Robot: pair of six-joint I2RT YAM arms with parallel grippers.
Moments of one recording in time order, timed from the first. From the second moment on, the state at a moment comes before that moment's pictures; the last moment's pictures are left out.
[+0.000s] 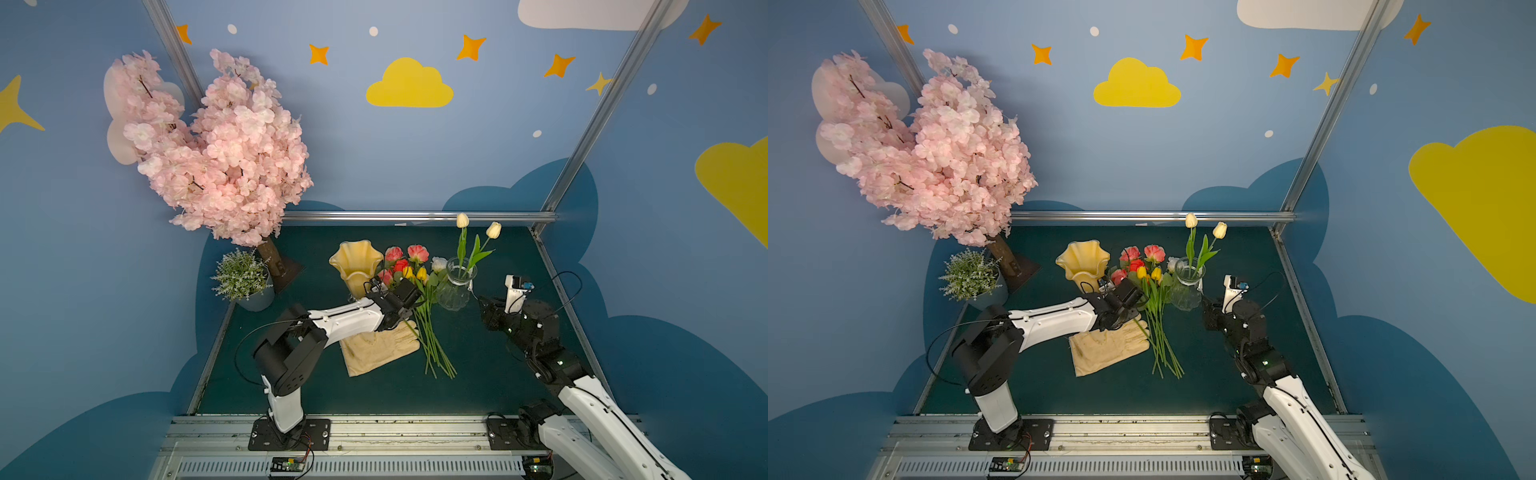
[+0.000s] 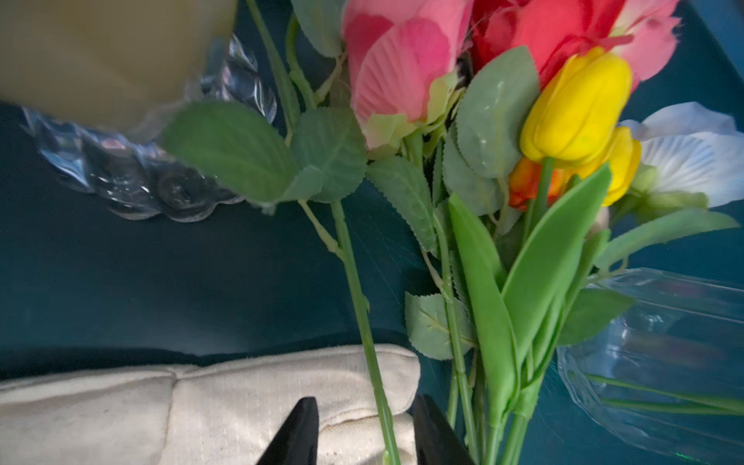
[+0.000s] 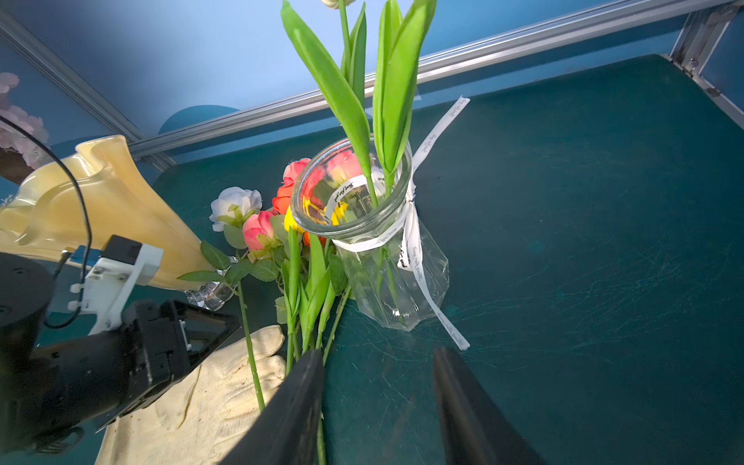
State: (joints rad) left arm -0.80 1.82 1.17 -0.44 -0.32 -1.23; right arm 0.40 0.72 0.53 -0.21 0.05 0.37
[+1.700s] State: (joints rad) left arm -0.75 1.98 1.30 -0.45 -0.32 -1.23; right arm 0.40 0.73 0.53 -0.20 0.03 0.37
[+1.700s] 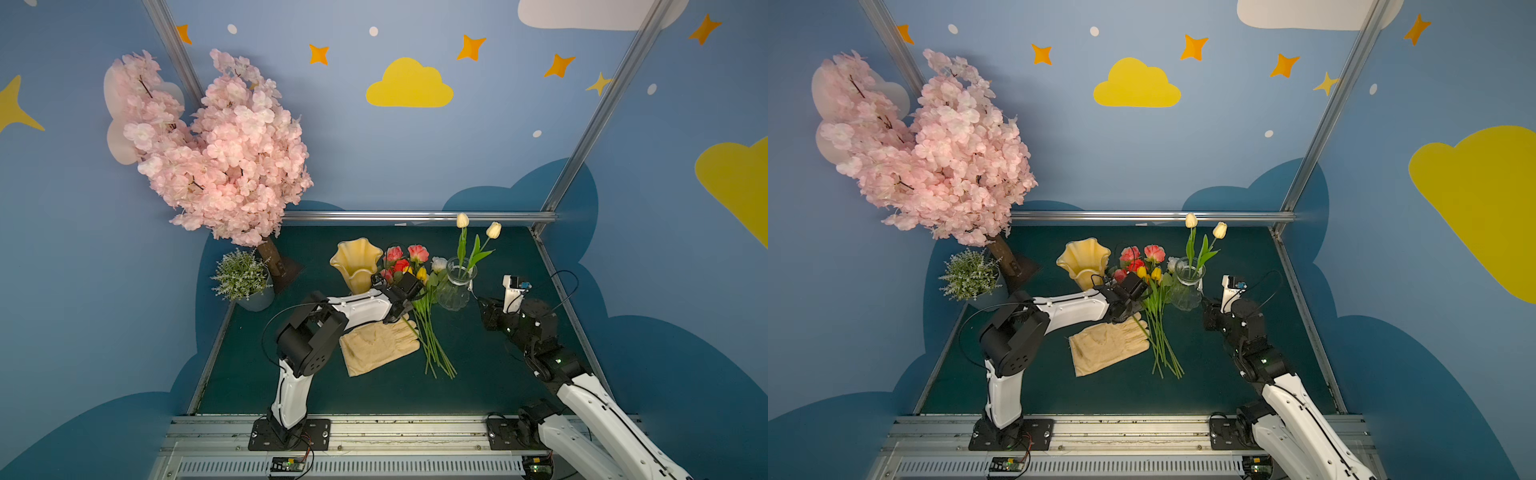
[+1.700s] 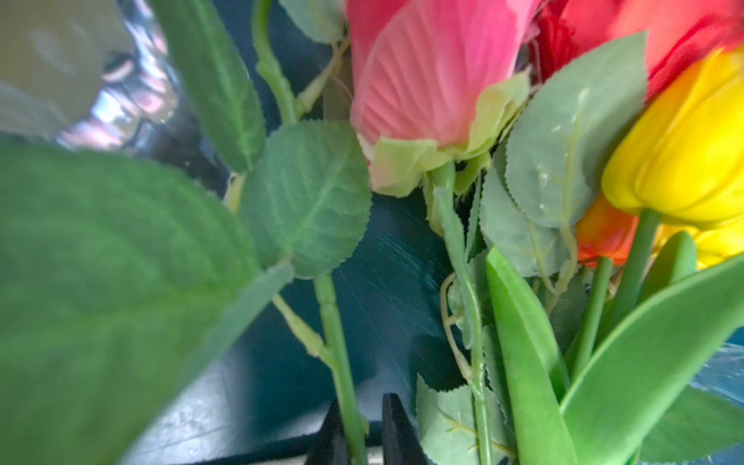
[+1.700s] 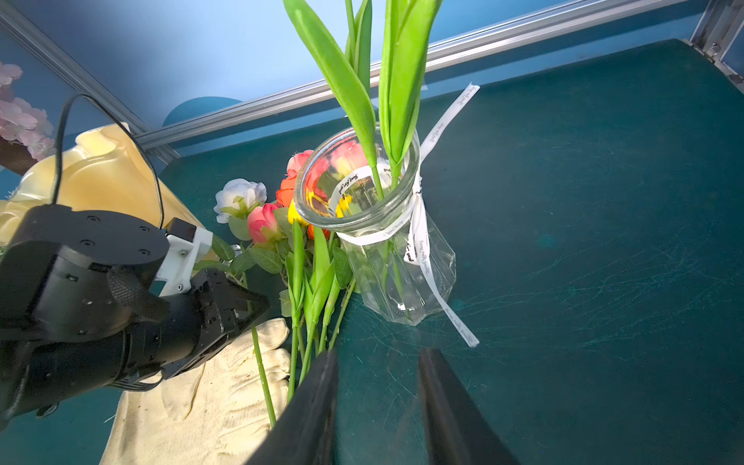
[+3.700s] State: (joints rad) left arm -0.54 1.48 1.64 -0.05 -0.42 -0.01; right arm 0.40 0.71 0.53 -0.20 -0.02 0.37
